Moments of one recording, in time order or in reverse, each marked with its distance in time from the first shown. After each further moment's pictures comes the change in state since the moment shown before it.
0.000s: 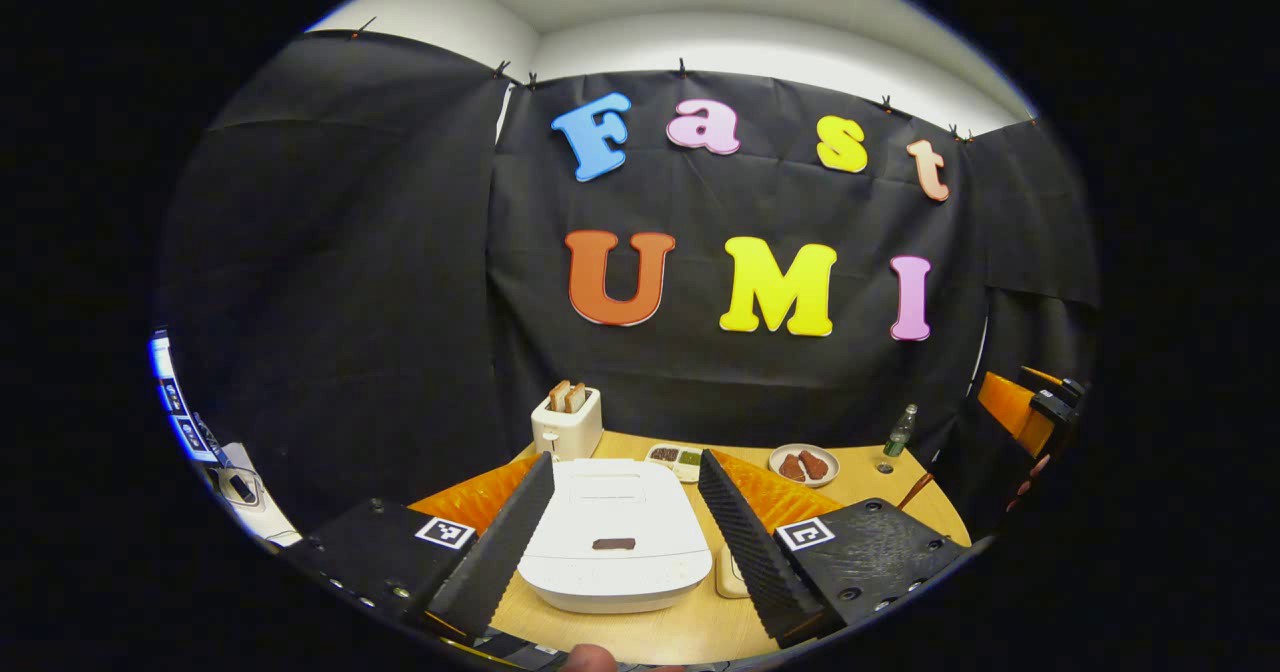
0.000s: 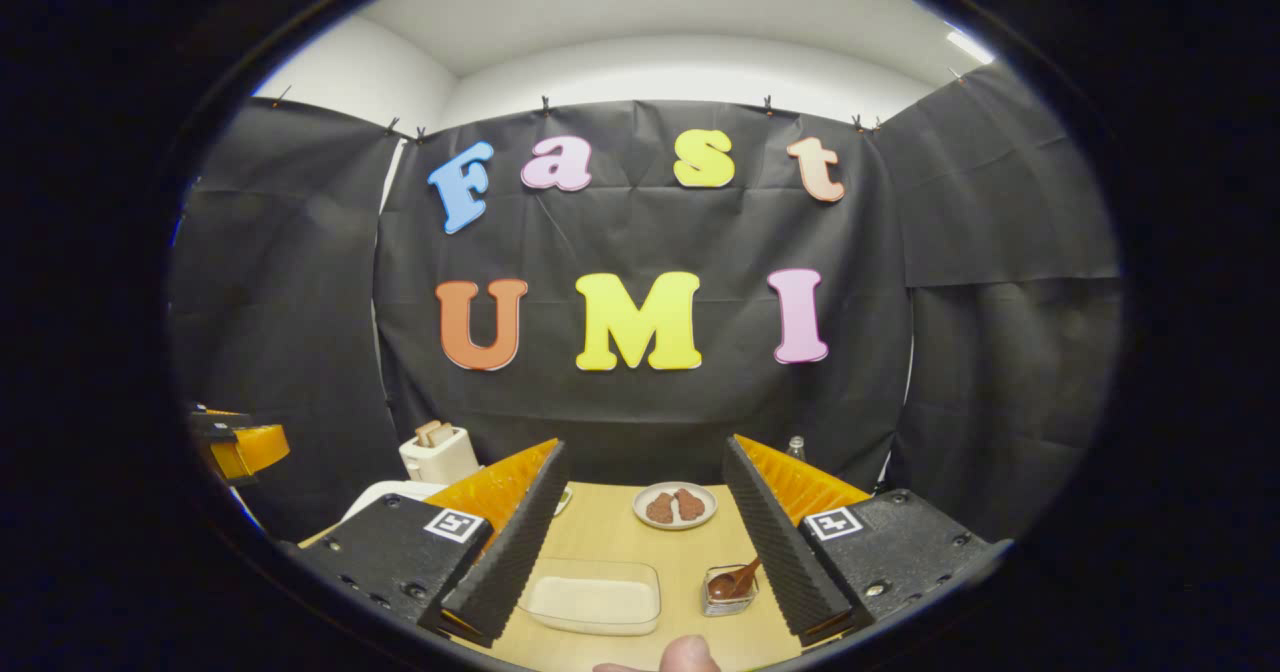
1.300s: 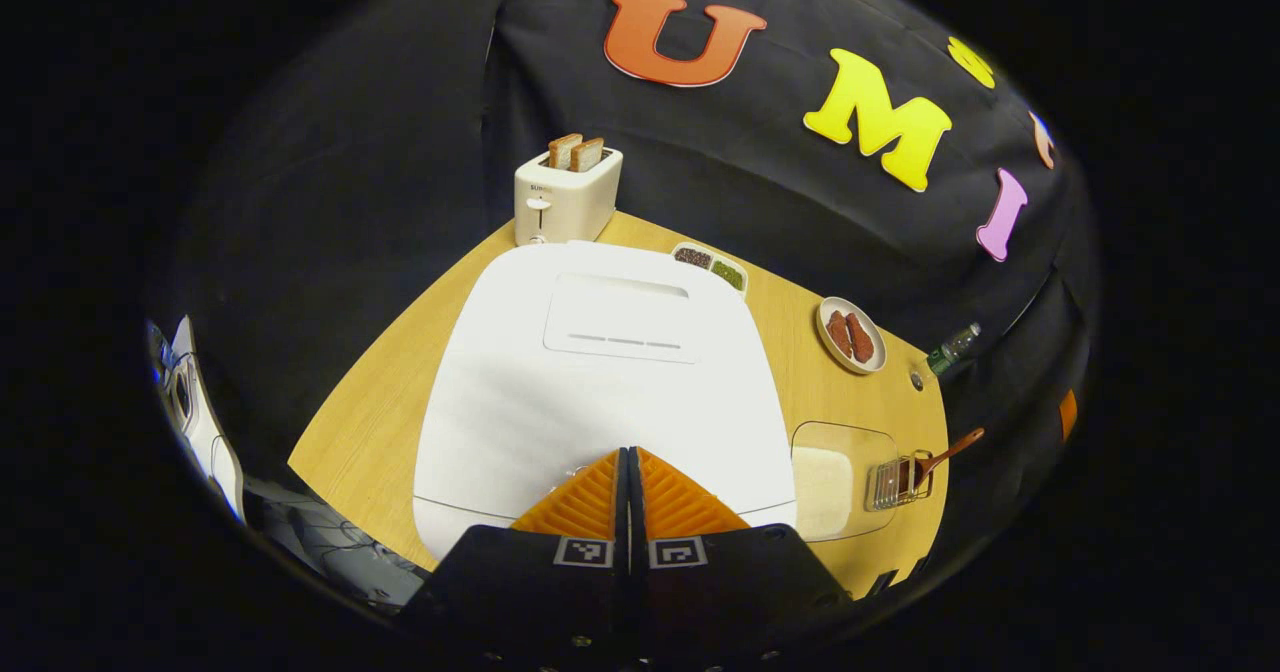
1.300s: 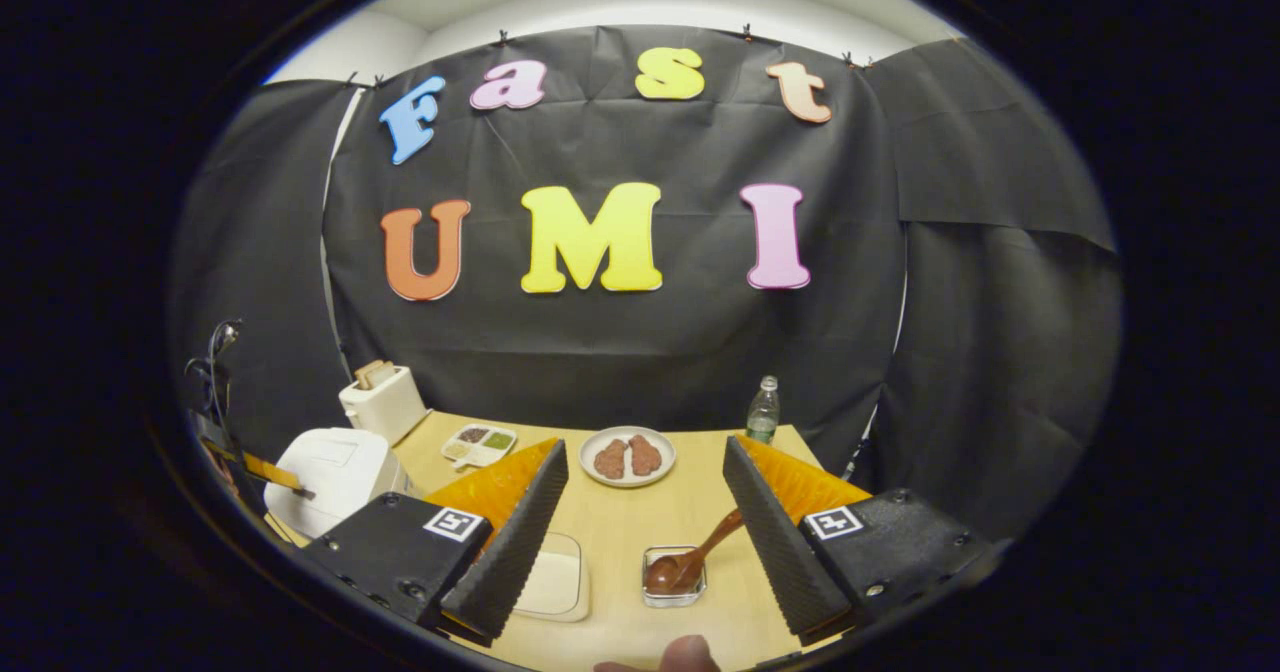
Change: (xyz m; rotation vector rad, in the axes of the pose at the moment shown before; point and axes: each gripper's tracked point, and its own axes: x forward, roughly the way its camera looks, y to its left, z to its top) left arm 0.122 0.018 -0.182 -0.224 0.627 -0.011; right arm 0.082 -0.088 -0.084 0.012 0.203 -0.051
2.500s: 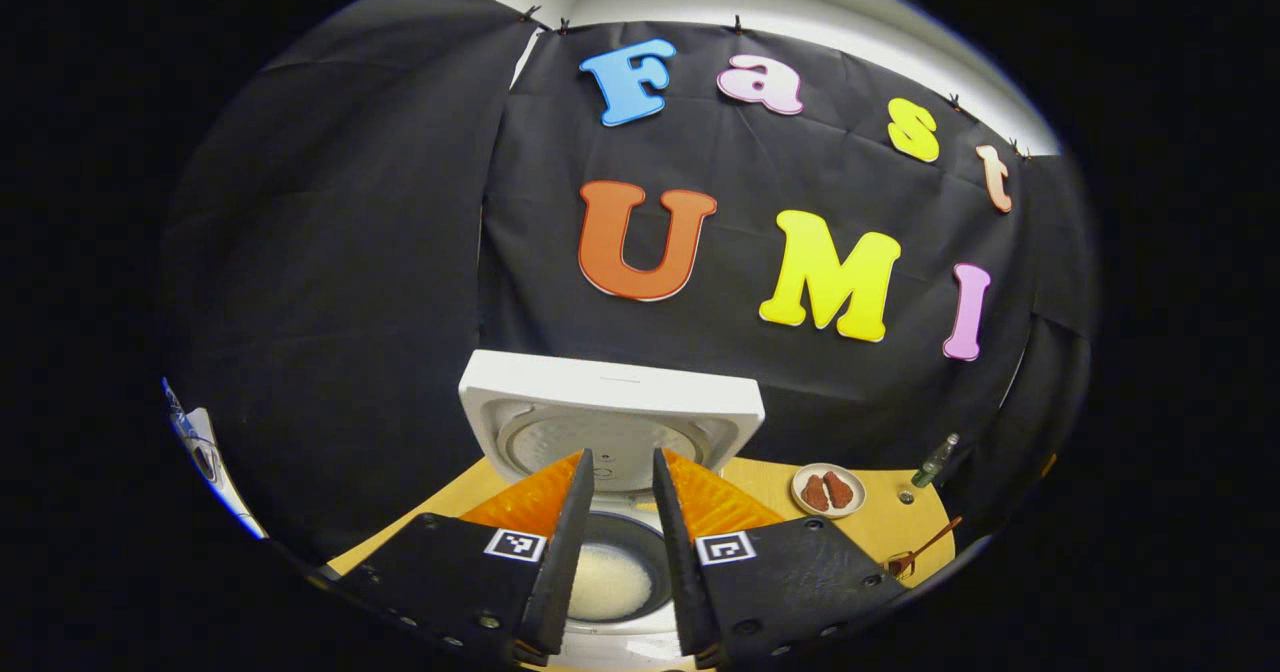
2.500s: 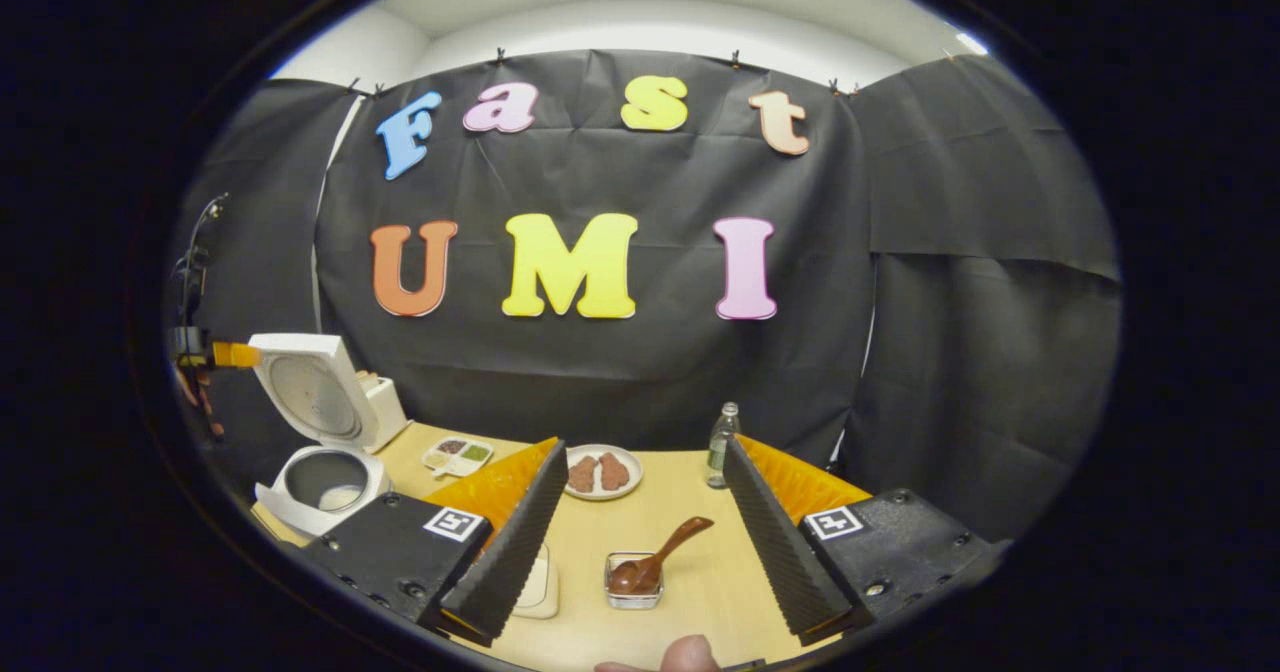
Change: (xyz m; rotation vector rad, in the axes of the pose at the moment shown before) left arm -0.120 -0.056 0.171 0.120 -0.652 -0.002; right arm -0.046 -0.032 0.026 -0.028 -0.084 -0.066
